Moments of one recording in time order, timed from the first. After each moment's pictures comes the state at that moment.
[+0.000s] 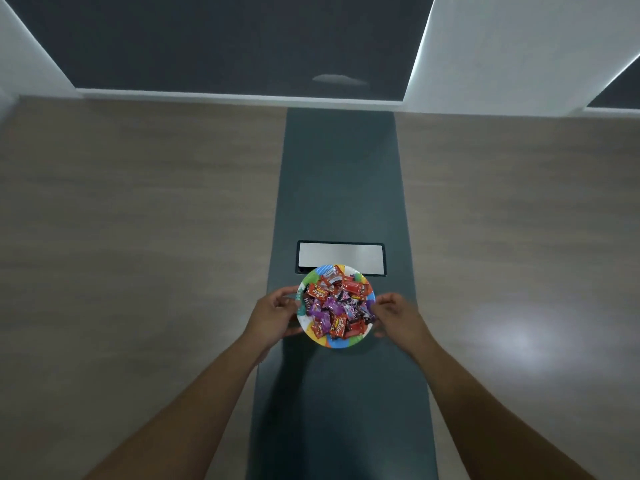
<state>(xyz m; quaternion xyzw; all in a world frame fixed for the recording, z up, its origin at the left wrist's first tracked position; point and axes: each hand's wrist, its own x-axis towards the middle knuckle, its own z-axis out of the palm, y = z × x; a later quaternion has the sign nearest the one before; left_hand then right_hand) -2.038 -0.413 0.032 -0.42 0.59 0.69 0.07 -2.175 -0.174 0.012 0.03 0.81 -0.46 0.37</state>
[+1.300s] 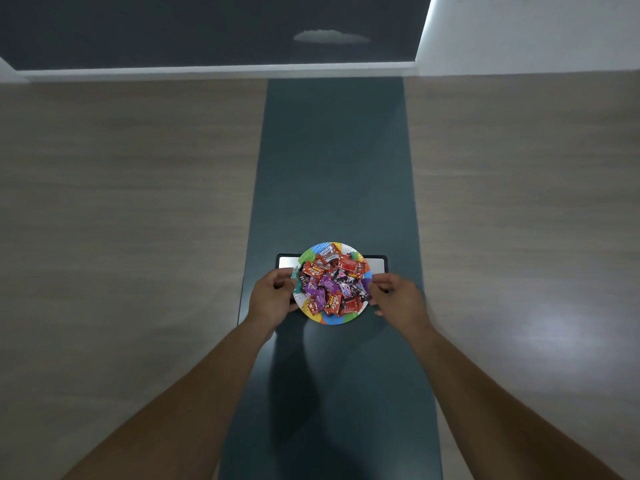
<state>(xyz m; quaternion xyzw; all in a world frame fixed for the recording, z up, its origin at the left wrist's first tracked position) -2.179 -0.440 -0.093 -0.50 0.59 0.64 0.02 -2.304 -0.213 -0.096 0.02 0.82 -0.47 0.32</state>
